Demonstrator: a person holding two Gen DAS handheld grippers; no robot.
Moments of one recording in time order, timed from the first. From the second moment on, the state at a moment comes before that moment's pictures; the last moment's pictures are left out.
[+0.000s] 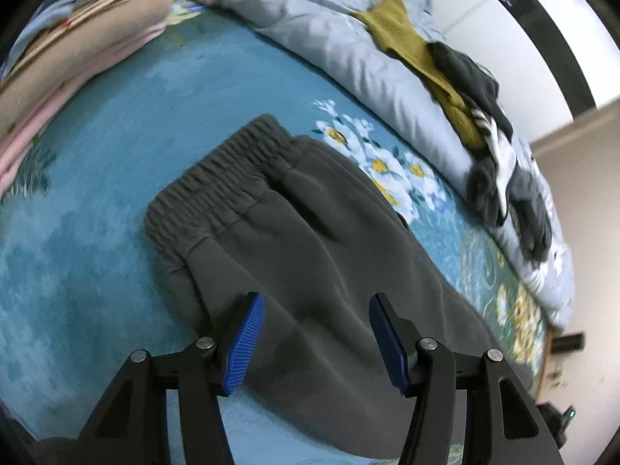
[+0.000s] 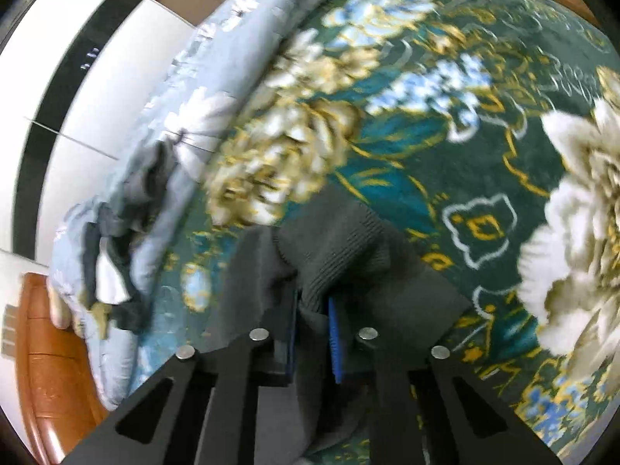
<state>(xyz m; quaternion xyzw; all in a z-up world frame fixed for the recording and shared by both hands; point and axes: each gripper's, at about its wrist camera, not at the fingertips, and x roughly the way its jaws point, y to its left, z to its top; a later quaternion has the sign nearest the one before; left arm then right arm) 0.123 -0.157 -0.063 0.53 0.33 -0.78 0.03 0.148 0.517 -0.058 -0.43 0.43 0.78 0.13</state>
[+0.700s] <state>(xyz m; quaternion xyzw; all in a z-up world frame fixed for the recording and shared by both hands) 0.119 -0.156 -0.067 0.53 0.34 -0.77 0.04 0.183 0.543 -0.095 -0.47 0.40 0.76 0.19</state>
